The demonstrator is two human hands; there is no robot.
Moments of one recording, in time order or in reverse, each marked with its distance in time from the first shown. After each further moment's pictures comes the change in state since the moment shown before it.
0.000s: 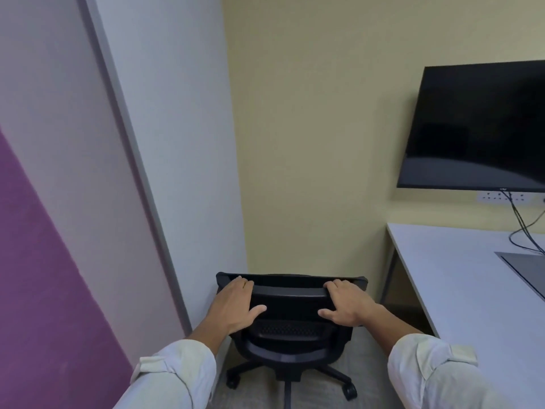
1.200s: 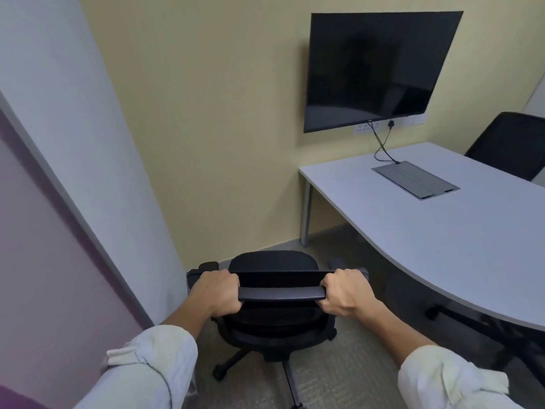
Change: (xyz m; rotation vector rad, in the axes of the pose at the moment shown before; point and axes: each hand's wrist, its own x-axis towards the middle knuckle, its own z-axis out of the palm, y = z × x) left_hand 0.023 -0.093 0.012 0.290 -0.261 0.596; right_hand -0.088 -0.151 0.057 -0.101 0.190 0.501
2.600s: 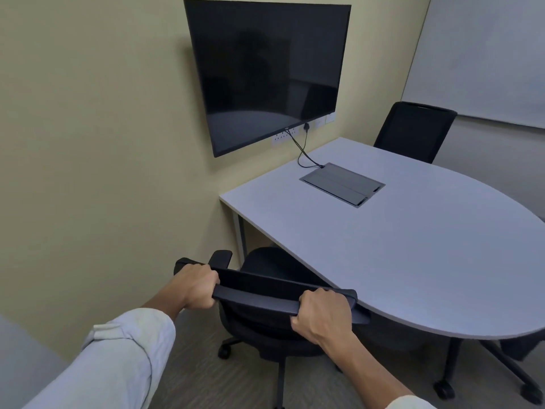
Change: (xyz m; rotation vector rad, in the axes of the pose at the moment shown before) left_hand 0.407 -0.010 -0.065 0.199 -0.016 0.468; right_hand 0.173 0.126 0.026 0.098 0.010 0.557
